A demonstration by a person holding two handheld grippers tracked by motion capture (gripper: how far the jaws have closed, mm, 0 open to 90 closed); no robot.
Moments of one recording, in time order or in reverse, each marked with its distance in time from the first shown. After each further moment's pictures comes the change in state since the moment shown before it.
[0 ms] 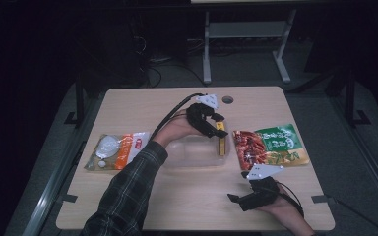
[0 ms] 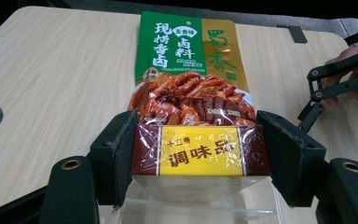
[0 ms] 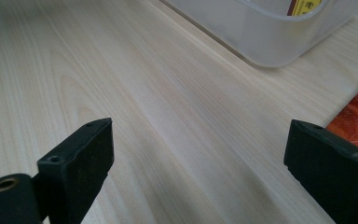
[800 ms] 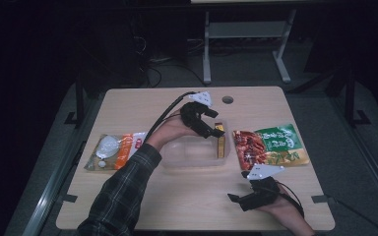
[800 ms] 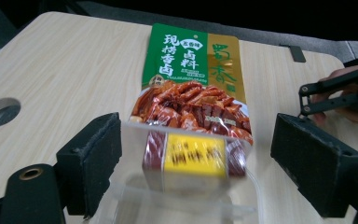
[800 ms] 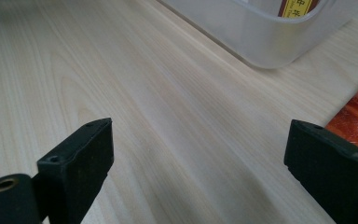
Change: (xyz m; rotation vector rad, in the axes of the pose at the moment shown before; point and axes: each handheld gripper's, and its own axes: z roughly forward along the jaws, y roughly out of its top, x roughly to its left) left arm -0.013 -0.003 -0.032 -0.051 0.059 -0.074; right arm 0.000 0.000 -0.002 0.000 -0.002 0.009
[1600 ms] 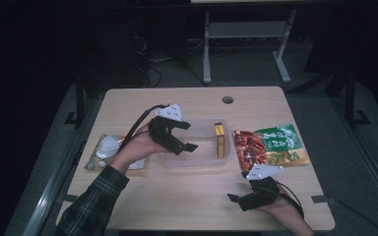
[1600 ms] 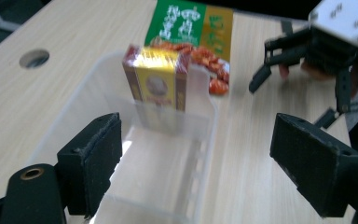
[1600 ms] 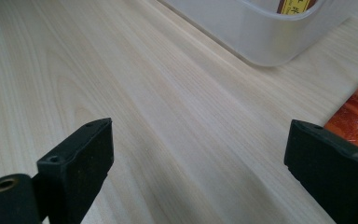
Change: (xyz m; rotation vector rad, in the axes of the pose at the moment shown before) left arm -0.056 -0.041 -0.072 0.053 0.103 -0.020; right arm 0.000 0.000 0.002 0.005 -0.008 -0.002
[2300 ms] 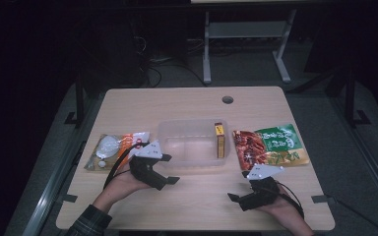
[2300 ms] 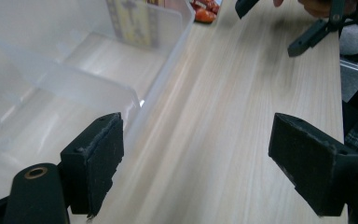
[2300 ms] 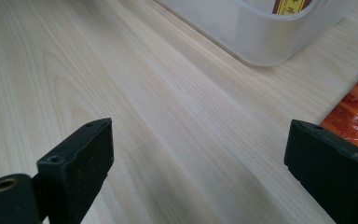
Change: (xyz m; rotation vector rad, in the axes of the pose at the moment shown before) left arm -0.049 -0.097 -0.011 0.019 0.053 -0.096; right arm 0.000 0.000 -0.001 -0.001 -0.012 0.005
